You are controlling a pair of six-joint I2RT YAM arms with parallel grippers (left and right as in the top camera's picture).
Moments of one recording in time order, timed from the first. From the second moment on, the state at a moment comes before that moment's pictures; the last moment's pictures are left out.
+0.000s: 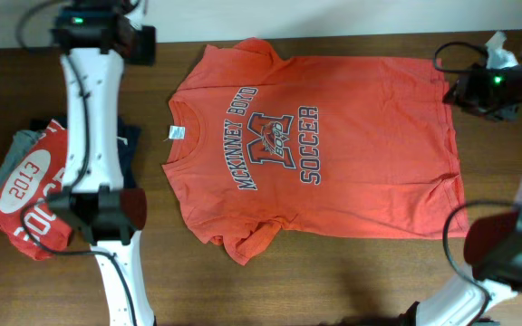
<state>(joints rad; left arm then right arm) -0.04 2.31 2.80 -1.43 -0.13 0.07 -0.35 1.90 2.13 -1.46 -0.31 0.01</state>
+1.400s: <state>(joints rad) -0.31 1.53 0.94 -0.93 0.20 -0.04 -0.35 1.34 1.10 -1.10 -0.26 0.19</state>
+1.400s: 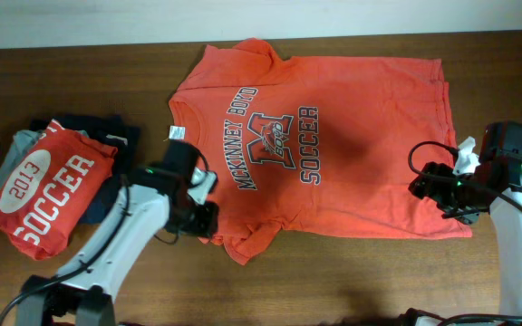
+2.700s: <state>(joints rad) -0.29 1.53 0.85 -0.79 0.13 -0.12 -0.35 1.35 1.10 -1.08 -0.26 0.19</state>
